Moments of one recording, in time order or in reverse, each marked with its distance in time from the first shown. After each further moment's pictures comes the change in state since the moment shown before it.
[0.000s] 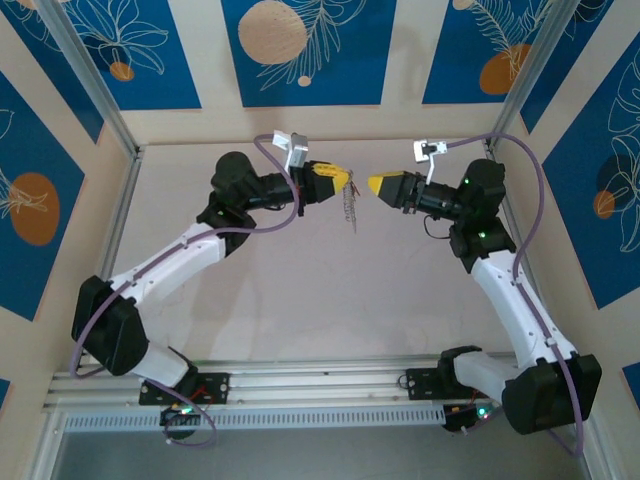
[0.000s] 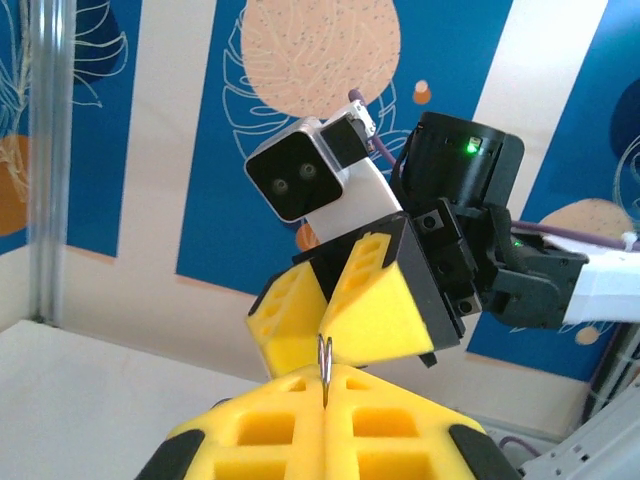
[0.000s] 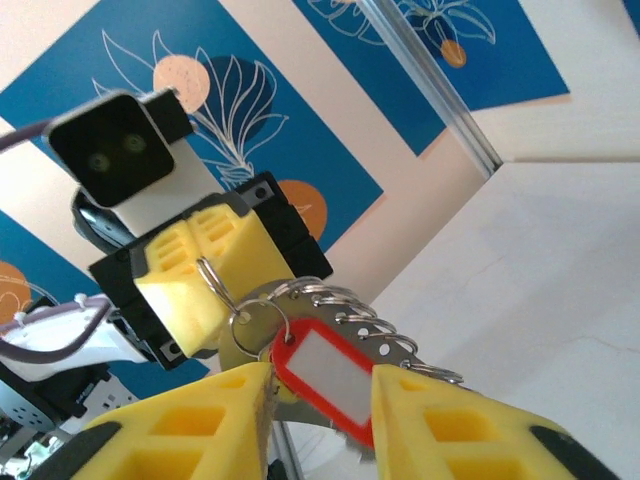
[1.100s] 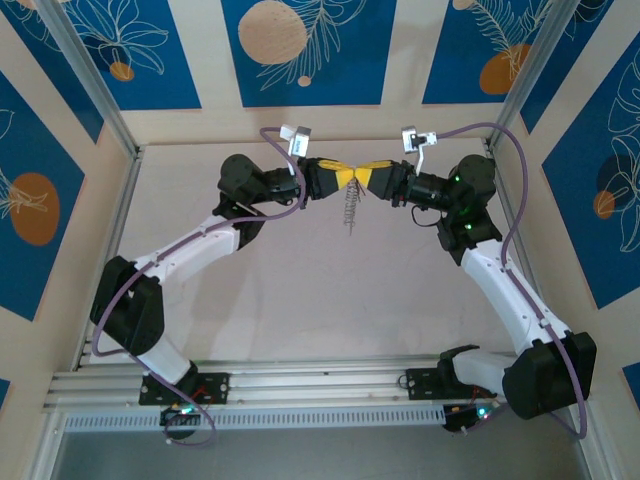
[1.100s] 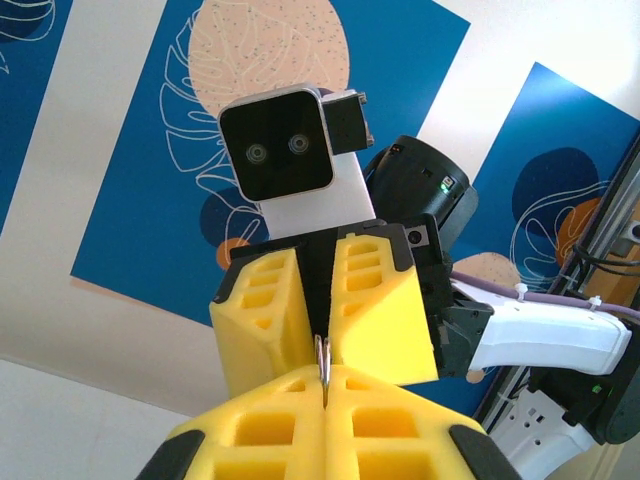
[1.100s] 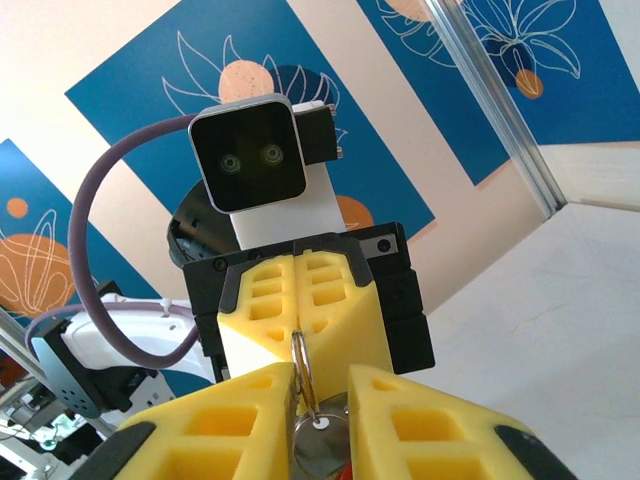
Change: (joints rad) left arm 0.019 0.122 0.022 0.288 0.098 -0.353; right arm 0.081 0.089 0.032 0.234 -0.010 0.078
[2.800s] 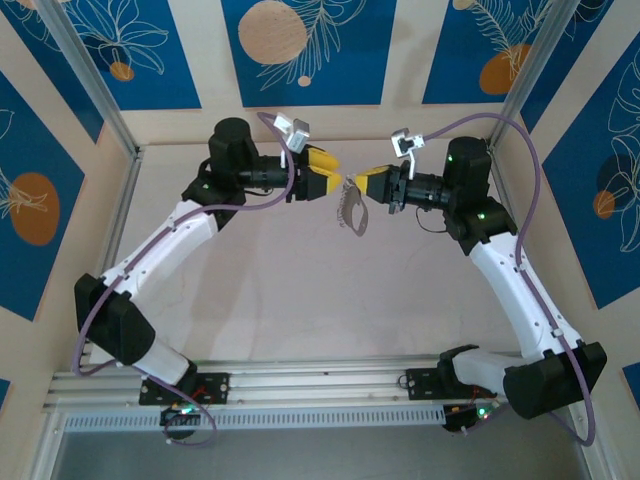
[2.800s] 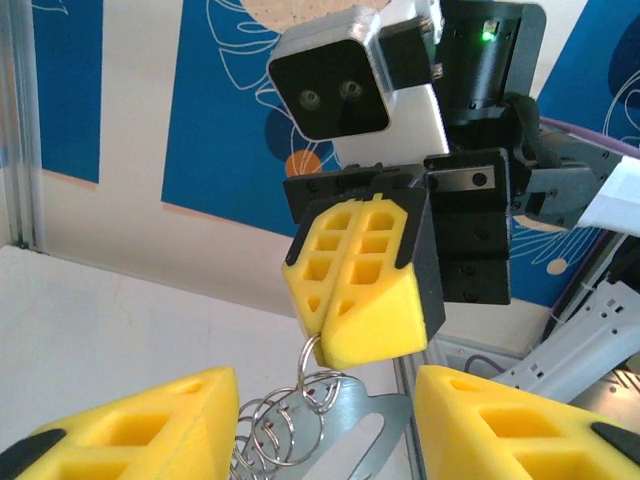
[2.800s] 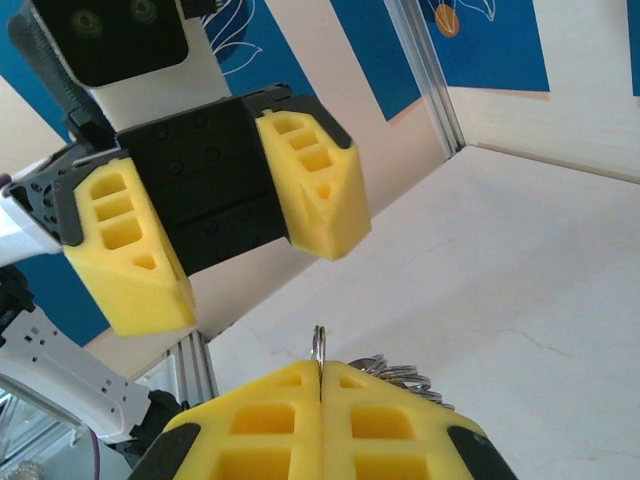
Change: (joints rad) left arm 0.070 -0.067 0.243 -0.815 0.078 0.573; right arm 0.027 0.002 0.215 -0.664 0.106 -0.520
